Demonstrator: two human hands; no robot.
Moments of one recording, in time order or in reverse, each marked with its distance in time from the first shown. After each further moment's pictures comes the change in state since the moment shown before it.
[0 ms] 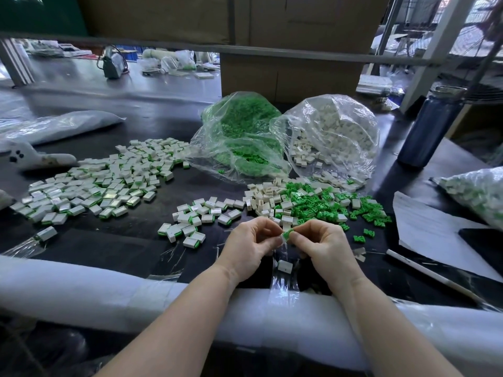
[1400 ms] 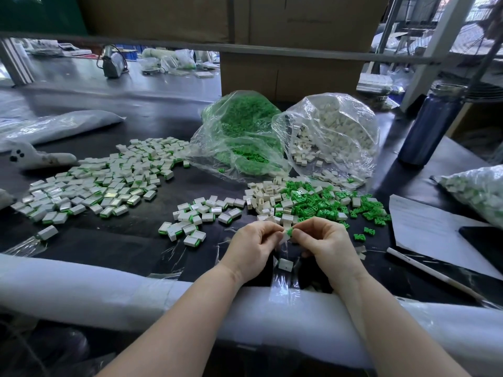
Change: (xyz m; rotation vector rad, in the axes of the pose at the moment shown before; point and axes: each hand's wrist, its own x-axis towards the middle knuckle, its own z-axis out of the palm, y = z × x) left_hand -0.003 0.002 0.004 0.292 0.057 0.076; right_hand 0.001 0.000 -0.002 0.120 -0.004 0.055
